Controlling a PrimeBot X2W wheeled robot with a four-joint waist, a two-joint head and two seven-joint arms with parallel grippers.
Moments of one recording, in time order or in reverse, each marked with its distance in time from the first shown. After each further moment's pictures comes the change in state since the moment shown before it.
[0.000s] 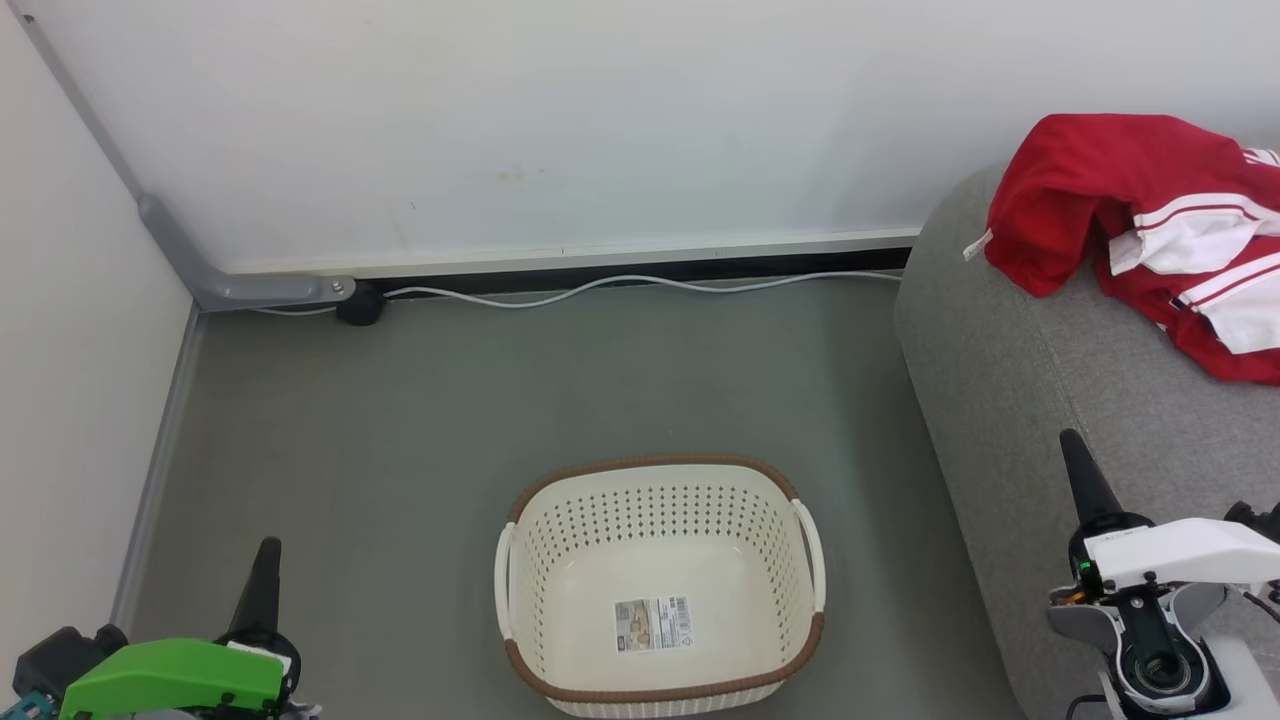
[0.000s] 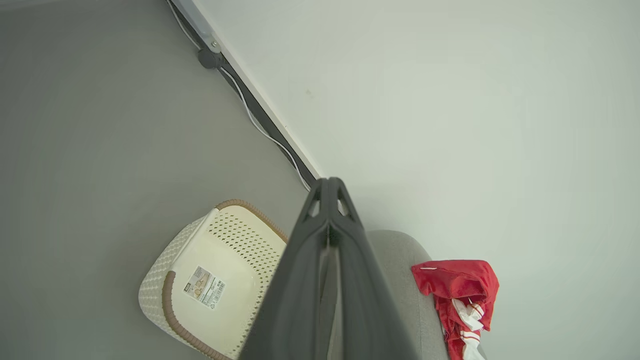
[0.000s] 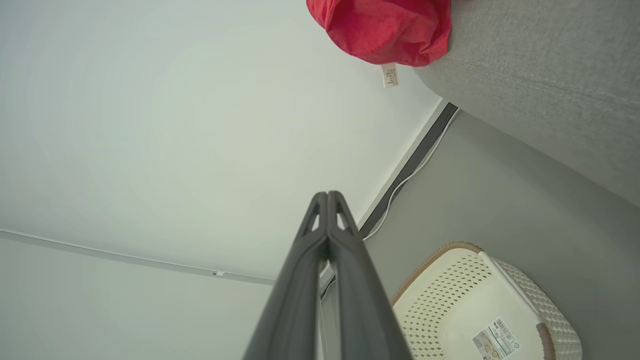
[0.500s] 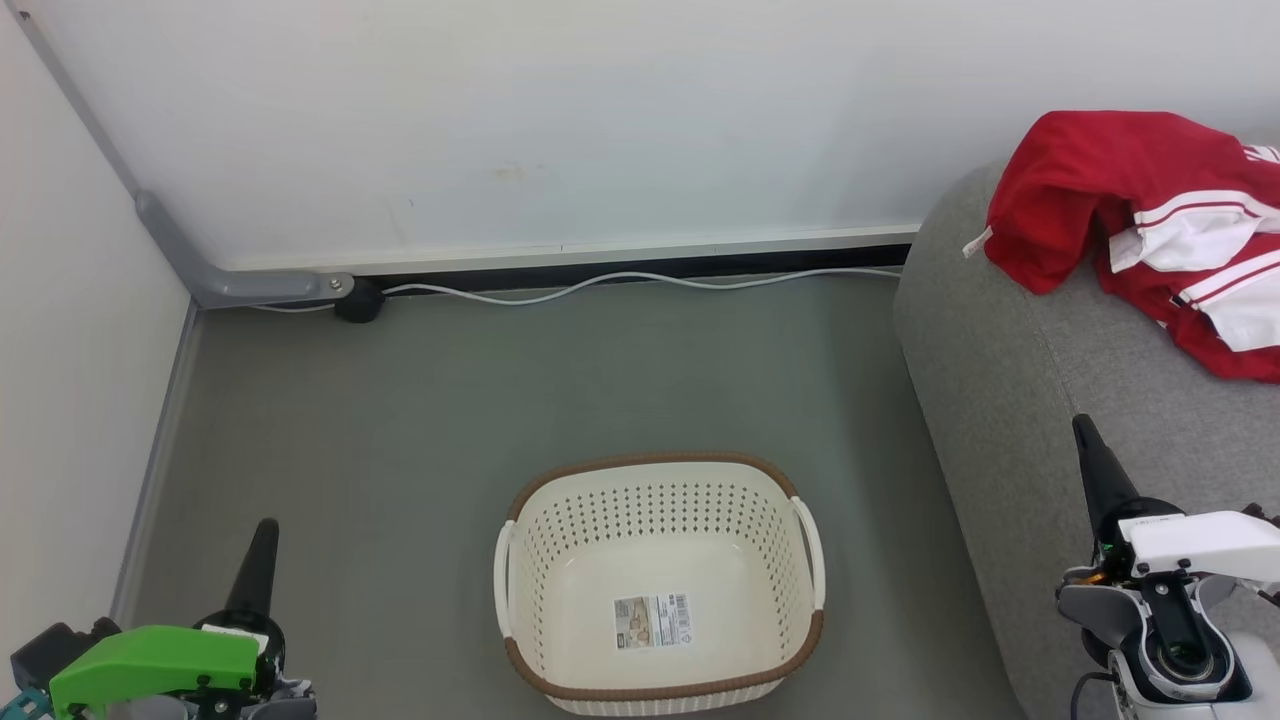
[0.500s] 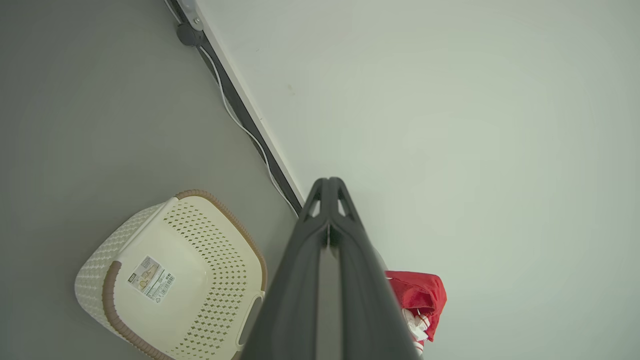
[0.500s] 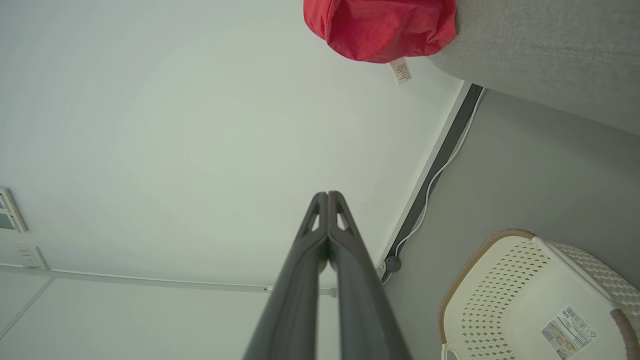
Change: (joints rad) left arm -0.043 -0.016 0.030 0.048 -0.170 -0.035 0.036; right arm -0.020 0.021 -0.055 0.007 0.179 0.025 0.049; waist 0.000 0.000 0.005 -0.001
